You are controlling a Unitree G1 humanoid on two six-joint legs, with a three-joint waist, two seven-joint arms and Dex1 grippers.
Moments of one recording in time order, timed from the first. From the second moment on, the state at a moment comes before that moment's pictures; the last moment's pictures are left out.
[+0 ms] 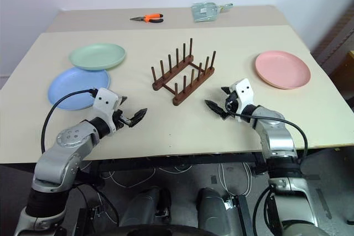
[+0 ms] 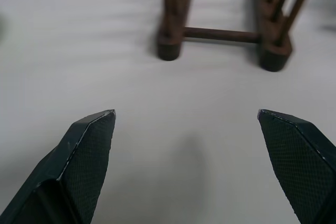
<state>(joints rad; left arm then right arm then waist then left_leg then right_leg) -0.16 0.44 -0.03 -0.46 -0.25 0.73 -0.45 -0.35 -0.49 -0.08 0.15 0.25 0.30 0.80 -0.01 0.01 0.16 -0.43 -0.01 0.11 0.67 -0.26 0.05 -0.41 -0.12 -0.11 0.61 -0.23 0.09</state>
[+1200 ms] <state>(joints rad) -0.52 0.17 -0.31 0.22 -0.06 0.31 -0.58 -0.10 -0.50 -0.07 -0.32 0.32 0.47 0.61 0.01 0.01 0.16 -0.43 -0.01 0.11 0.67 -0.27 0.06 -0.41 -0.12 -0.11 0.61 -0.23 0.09</state>
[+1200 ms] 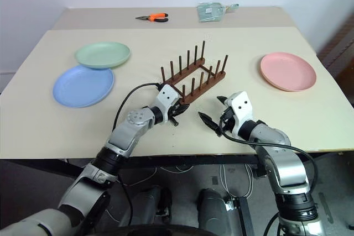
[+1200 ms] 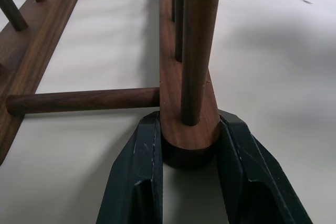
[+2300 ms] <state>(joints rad) -0.42 0.21 -0.27 -0.02 -0.05 0.58 -0.46 -0.33 -0.52 0.05 0.07 0.08 0.39 0.51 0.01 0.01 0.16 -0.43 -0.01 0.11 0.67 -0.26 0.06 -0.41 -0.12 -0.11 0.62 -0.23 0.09</state>
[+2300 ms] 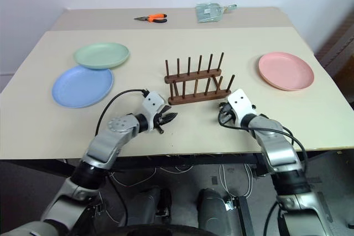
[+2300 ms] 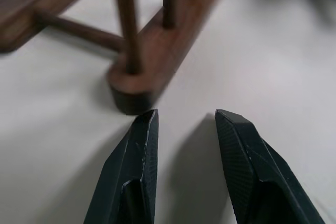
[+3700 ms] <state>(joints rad) -0.72 0.09 -0.15 0.49 -0.05 0.42 -0.31 -0.64 -0.76 0.00 0.70 -0.15 0.07 0.44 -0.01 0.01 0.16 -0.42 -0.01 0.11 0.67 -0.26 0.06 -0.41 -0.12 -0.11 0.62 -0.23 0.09</state>
